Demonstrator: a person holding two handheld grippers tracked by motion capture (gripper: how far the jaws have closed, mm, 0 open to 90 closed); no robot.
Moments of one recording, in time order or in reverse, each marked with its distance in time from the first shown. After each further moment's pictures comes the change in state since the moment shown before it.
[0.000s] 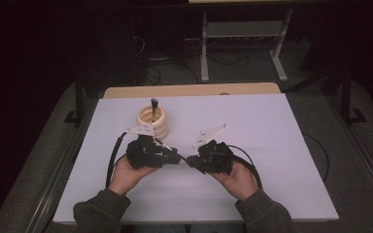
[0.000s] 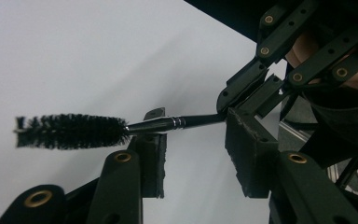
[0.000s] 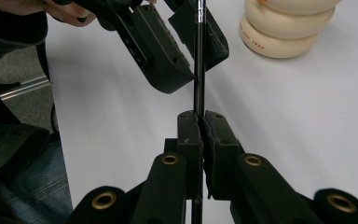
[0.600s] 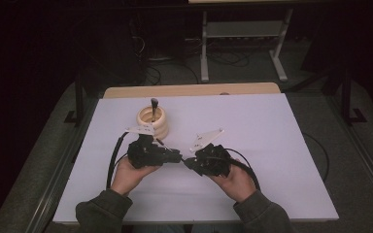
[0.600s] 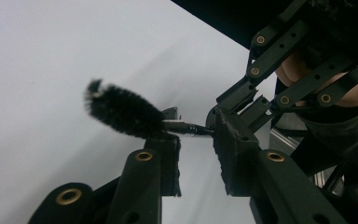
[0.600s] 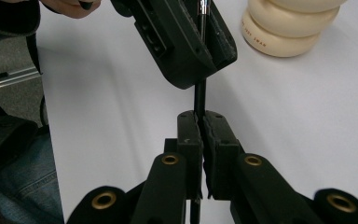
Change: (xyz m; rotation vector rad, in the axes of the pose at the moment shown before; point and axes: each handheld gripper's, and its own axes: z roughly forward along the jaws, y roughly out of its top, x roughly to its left) left arm 0.002 -0.002 0.002 -0.023 -0.031 -0.031; right arm 0.005 -0.003 0.008 0.014 -0.027 -0.044
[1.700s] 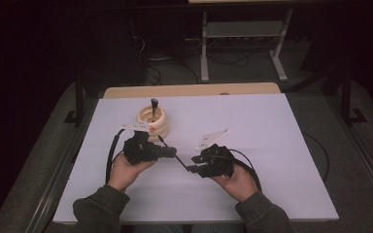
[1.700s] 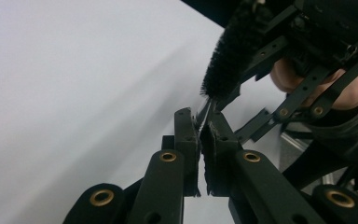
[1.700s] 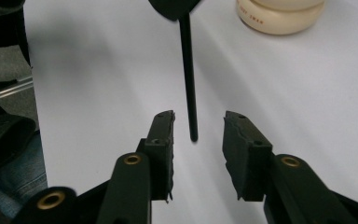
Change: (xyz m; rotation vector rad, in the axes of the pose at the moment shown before) left arm 0.012 0.002 -0.010 -0.004 0.044 -0.014; right arm -0.016 -0.020 0.010 0.000 0.037 0.077
